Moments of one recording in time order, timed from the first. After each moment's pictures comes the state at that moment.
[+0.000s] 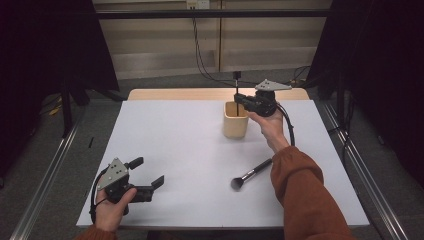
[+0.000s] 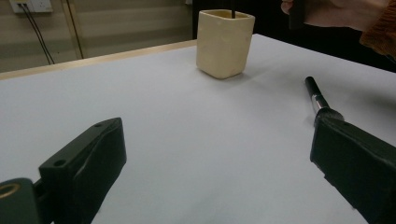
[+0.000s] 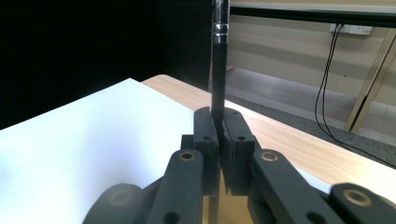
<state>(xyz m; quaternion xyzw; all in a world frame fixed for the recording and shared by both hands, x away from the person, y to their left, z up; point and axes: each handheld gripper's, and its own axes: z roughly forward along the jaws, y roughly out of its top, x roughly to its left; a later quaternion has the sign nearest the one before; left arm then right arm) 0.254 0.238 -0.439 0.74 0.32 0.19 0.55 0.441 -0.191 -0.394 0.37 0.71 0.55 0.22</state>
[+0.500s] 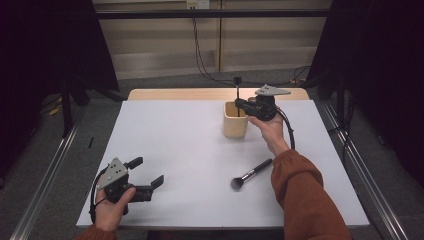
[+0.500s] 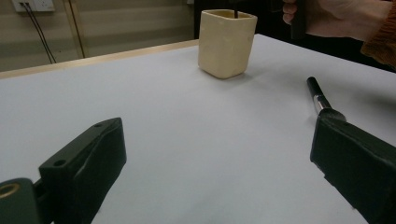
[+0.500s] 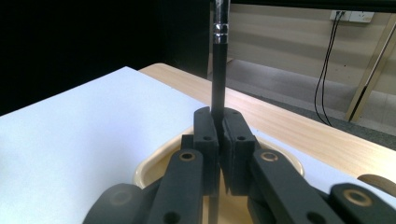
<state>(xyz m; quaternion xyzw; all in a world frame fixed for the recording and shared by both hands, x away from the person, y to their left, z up) 0.255 0.240 -0.439 0.74 0.33 0.19 0.55 0.439 -0.194 -0.410 0.38 0.72 0.54 0.21</state>
